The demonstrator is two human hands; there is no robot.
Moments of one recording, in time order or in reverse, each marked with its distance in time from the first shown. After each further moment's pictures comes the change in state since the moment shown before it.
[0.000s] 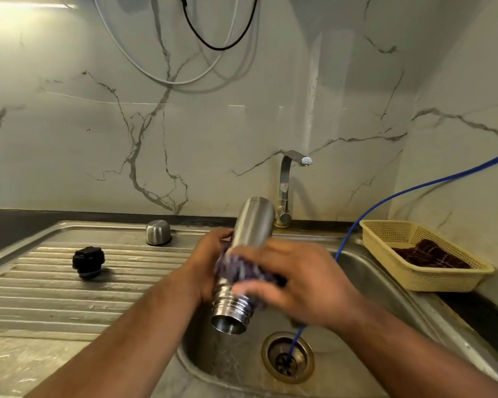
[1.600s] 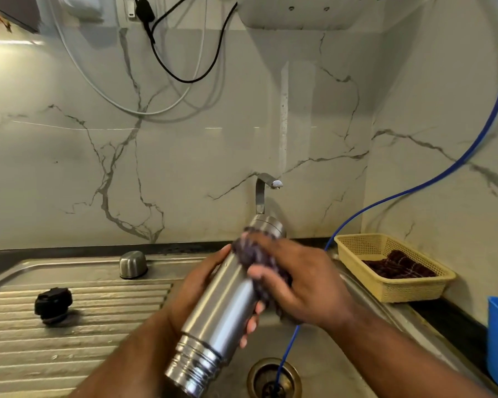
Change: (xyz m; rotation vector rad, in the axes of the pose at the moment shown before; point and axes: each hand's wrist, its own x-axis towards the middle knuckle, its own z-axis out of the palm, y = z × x) left_hand -0.013 -0.010 0.006 -0.002 -0.769 -0.125; right_hand -0.009 0.033 -0.020 0.028 0.259 0.194
